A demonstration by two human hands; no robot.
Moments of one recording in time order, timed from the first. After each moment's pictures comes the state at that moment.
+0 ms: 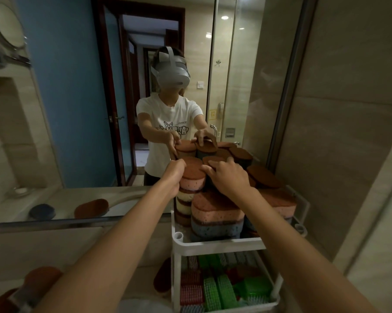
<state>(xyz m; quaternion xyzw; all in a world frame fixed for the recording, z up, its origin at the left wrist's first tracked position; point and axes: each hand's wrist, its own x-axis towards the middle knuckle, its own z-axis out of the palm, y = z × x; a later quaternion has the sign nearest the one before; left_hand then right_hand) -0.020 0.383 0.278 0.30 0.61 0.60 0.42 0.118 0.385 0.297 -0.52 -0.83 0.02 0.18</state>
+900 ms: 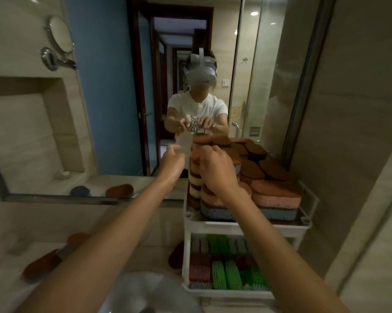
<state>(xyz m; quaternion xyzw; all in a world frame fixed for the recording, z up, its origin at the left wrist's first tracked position) -0.017 0.314 0.290 0.36 0.70 0.59 0.19 0.100 0.334 0.294 -0.35 -0.86 0.03 0.37</state>
